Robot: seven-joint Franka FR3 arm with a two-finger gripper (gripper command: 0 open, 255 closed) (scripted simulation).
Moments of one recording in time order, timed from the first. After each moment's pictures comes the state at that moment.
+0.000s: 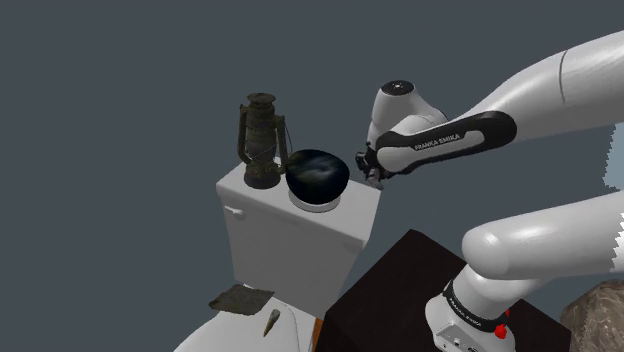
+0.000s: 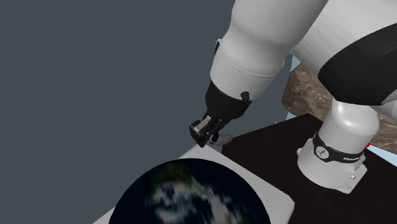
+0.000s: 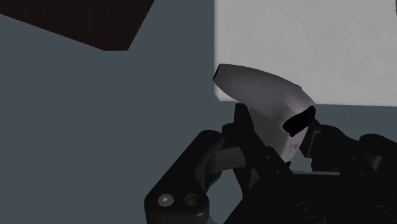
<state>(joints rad) -0.51 -0.53 0.45 -2.75 -0.13 2.41 1.16</state>
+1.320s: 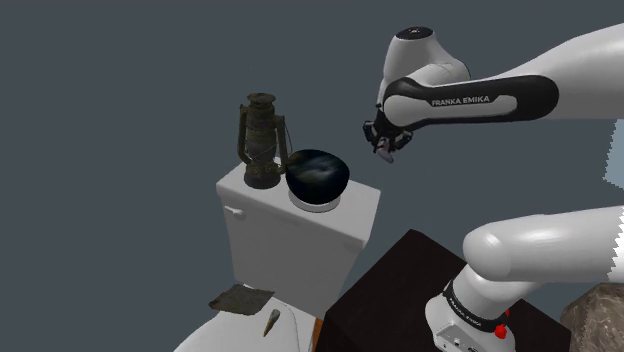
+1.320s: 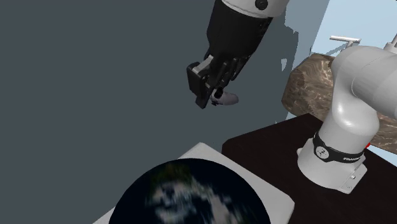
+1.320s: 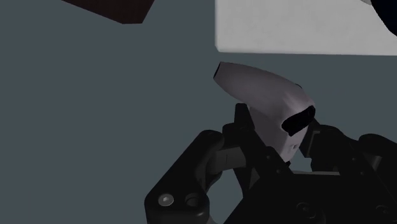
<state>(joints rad) -0.48 -0.65 0.37 -2.56 -0.09 2.11 1.05</state>
